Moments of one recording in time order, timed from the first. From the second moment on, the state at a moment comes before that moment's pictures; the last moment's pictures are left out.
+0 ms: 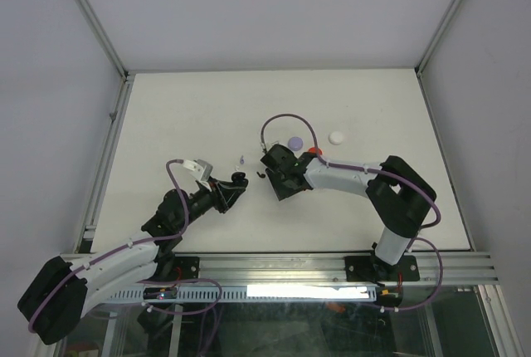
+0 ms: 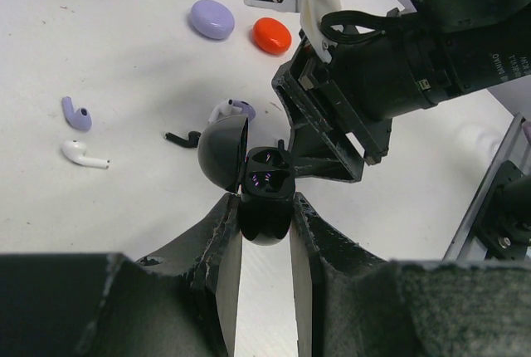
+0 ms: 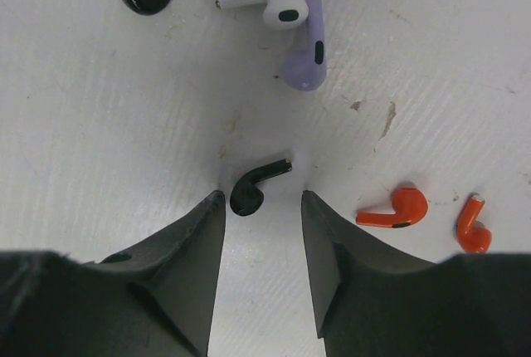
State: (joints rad) left arm -0.69 0.76 0.06 0.63 0.11 -0.43; right arm 0.93 1.73 1.05 -0.51 0.22 0.39
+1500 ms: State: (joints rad) left arm -0.69 0.84 0.06 0.70 0.17 -0.45; right arm 0.67 1.60 1.04 -0.51 0.22 0.41
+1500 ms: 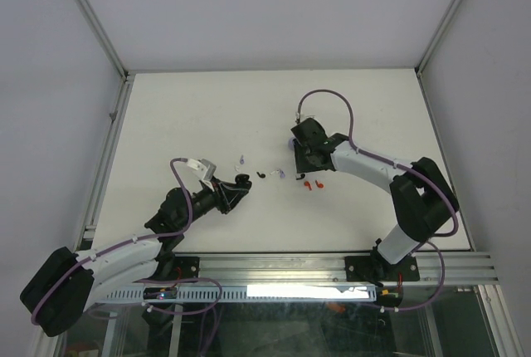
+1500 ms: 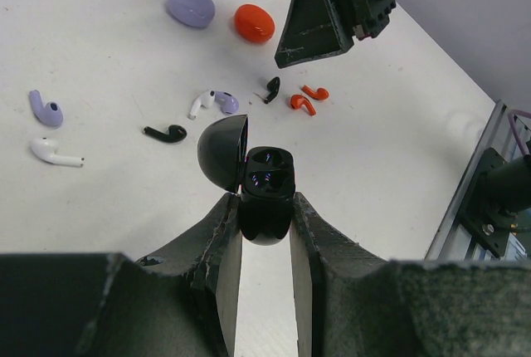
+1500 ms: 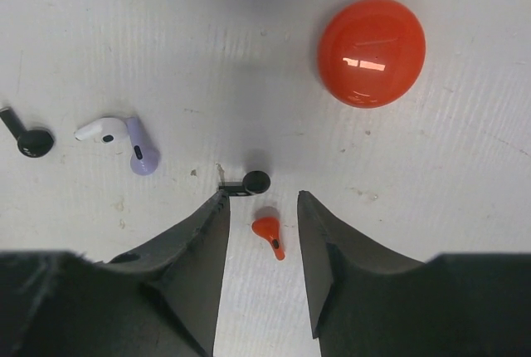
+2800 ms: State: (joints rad) left arm -0.69 0.97 0.09 0.77 0.29 -0.44; right arm 0.74 1.71 1.03 -0.47 0.26 0.45
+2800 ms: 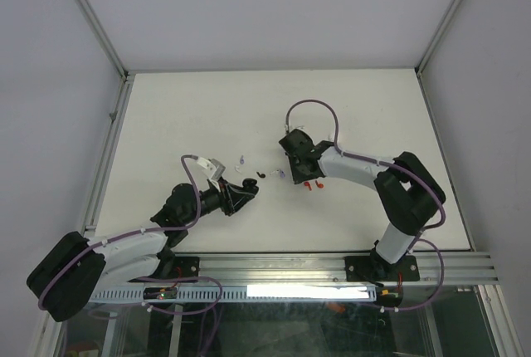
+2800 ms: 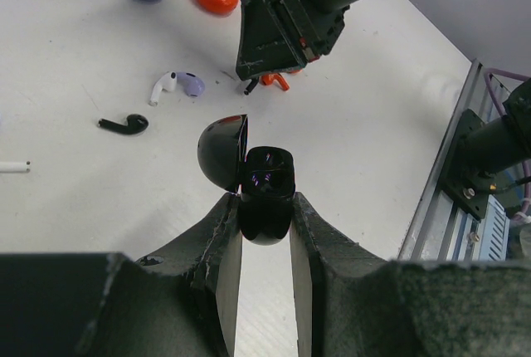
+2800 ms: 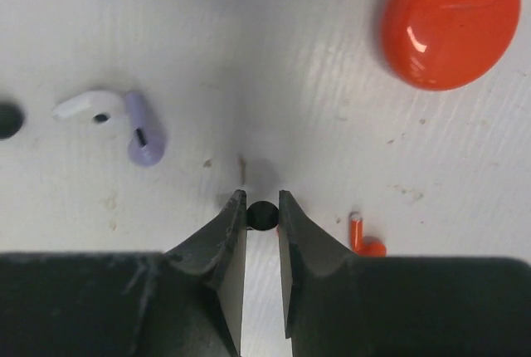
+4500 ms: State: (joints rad) left arm -0.69 0.94 0.10 1.16 0.51 -0.22; right arm 1.50 1.35 1.10 -0.16 0.81 -0.47
